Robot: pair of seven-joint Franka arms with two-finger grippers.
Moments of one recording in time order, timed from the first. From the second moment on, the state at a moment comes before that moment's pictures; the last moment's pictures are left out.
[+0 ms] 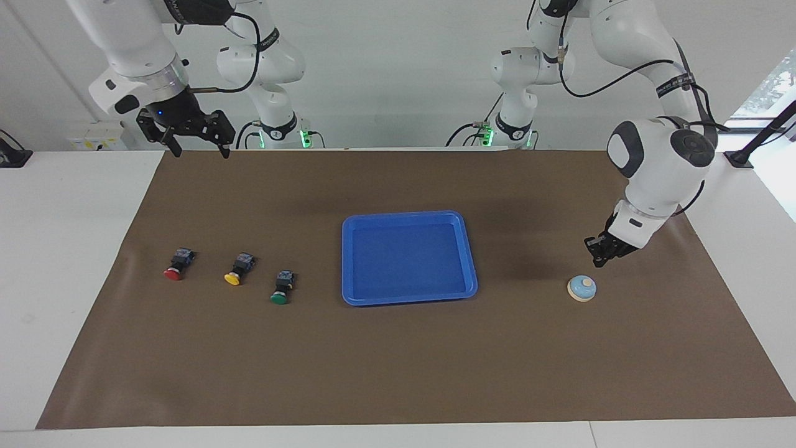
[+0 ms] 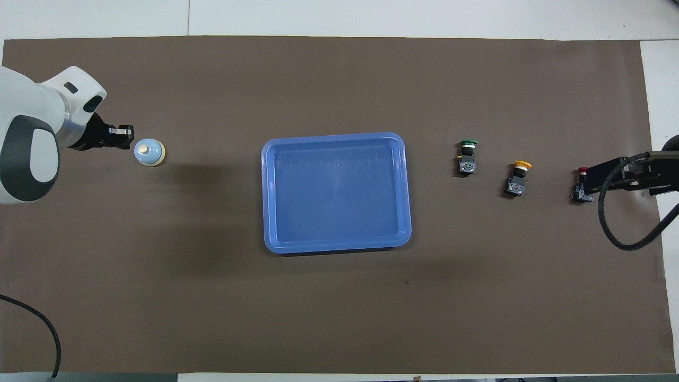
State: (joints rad) left arm -0.03 0.26 0.00 -1.81 -0.02 2.13 -0.02; right arm 0.01 -0.07 0.01 -1.63 -0.01 1.47 0.06
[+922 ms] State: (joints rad) left arm -0.03 0.33 0.01 -1.81 -0.02 2.21 -0.02; right arm 0.01 -0.07 0.01 -1.63 -0.01 1.47 0.06
